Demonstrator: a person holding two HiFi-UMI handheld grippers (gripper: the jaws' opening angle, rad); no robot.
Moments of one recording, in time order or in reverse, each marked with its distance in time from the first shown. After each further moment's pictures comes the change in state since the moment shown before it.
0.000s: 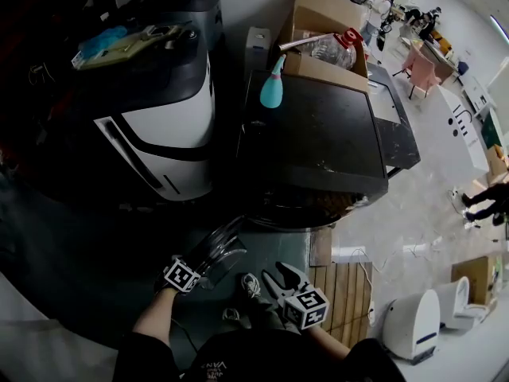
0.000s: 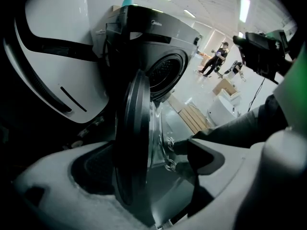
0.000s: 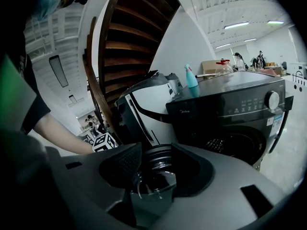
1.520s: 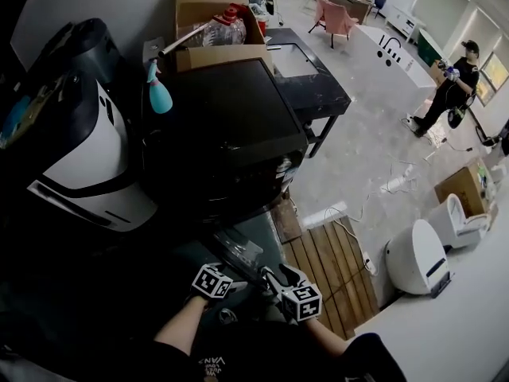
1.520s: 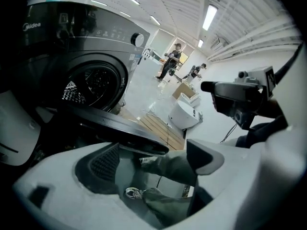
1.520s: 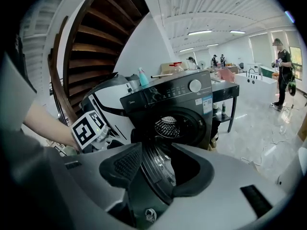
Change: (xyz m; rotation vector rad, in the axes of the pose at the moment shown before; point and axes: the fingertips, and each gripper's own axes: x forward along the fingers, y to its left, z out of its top) left arm 0.081 -0.274 0.146 0.225 -0.069 -0.417; right arm -0.147 -0.132 -0.107 0.197 0.008 -0.383
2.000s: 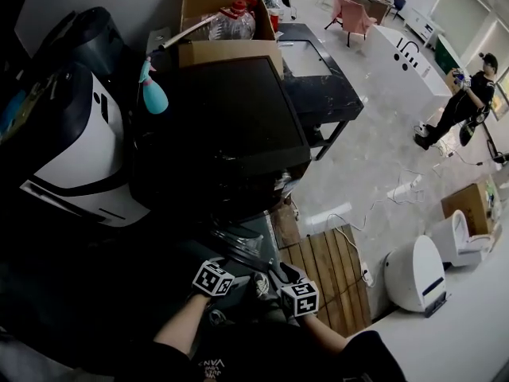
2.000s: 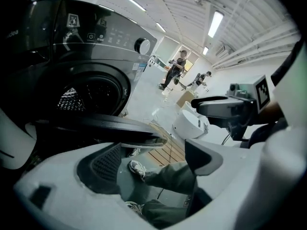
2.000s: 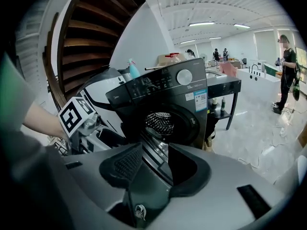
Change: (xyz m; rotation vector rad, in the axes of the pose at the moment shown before) left arm 0.041 0.018 0.079 -0.059 -0.072 0.035; right arm 0.048 -0.088 0.016 -0.013 0.090 0.003
